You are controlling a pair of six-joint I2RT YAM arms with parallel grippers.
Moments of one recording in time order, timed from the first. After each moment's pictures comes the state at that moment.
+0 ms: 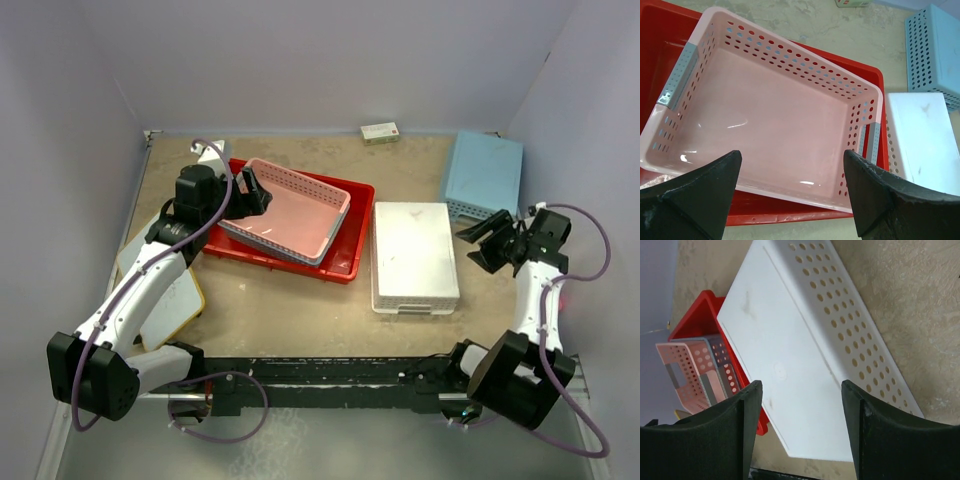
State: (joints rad) left arm -0.30 1.17 1.00 -0.26 0.09 -0.42; right arm -0.51 1.11 0.81 -0.60 -0.54 0.56
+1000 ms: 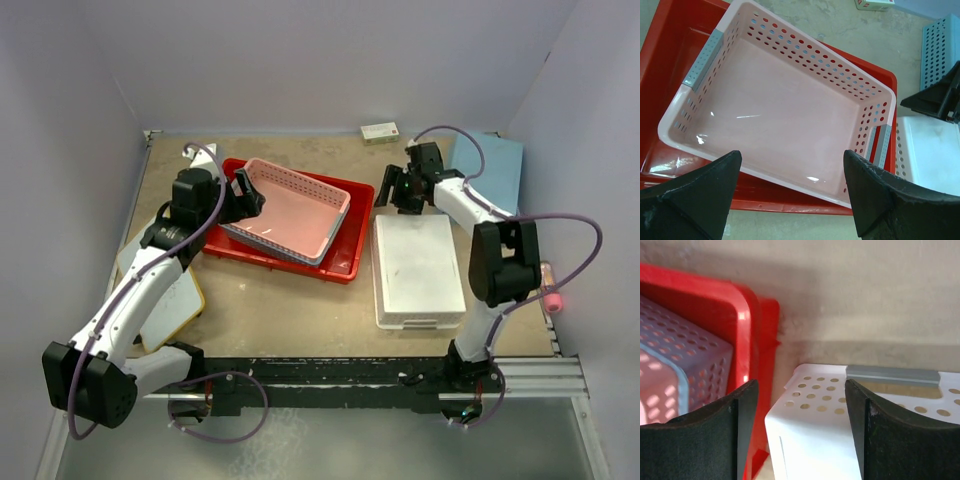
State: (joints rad) left arm -0.30 1.13 1.00 -0.33 0.01 -0.47; right arm 0.20 1.87 1.41 -0.47 -0.14 0.41
